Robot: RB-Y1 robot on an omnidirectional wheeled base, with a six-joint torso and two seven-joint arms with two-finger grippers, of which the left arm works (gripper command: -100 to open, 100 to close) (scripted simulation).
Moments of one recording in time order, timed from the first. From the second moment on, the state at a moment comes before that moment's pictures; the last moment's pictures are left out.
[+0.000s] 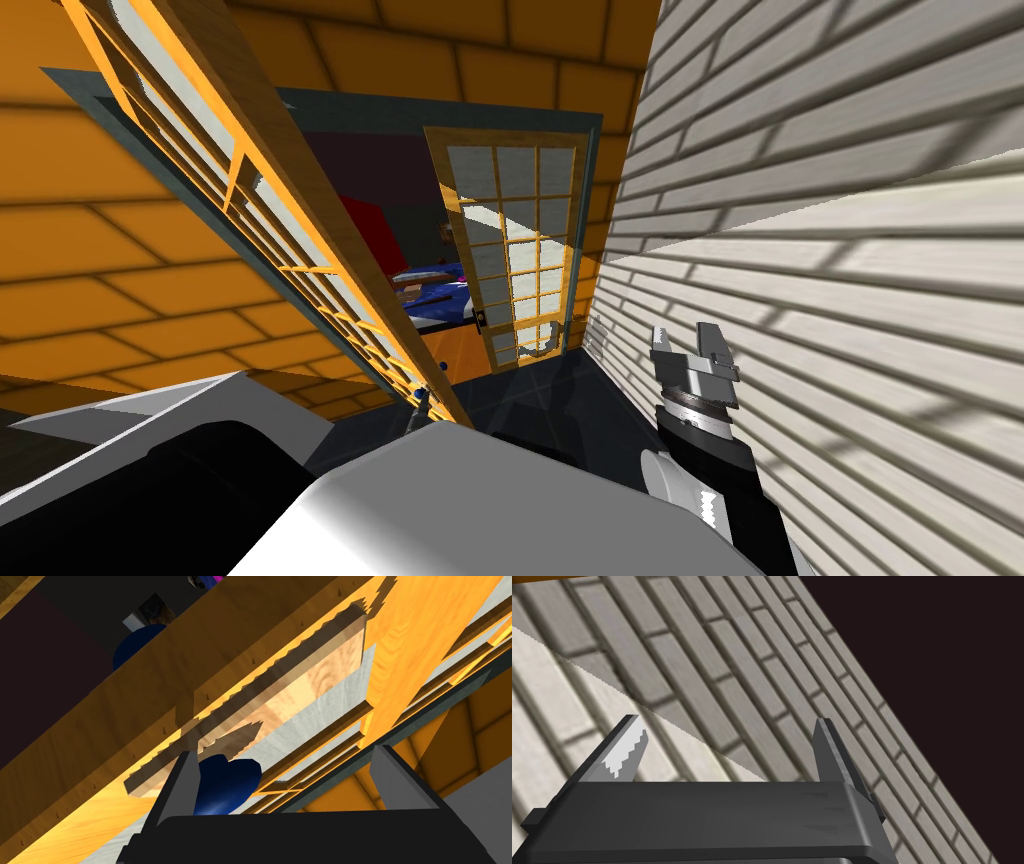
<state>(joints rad) 0.35 0.13 0.27 -0.79 0.32 -0.80 -0.50</state>
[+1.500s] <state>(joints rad) 0.36 0.14 0.24 -0.82 0.34 -0.78 -0.35</state>
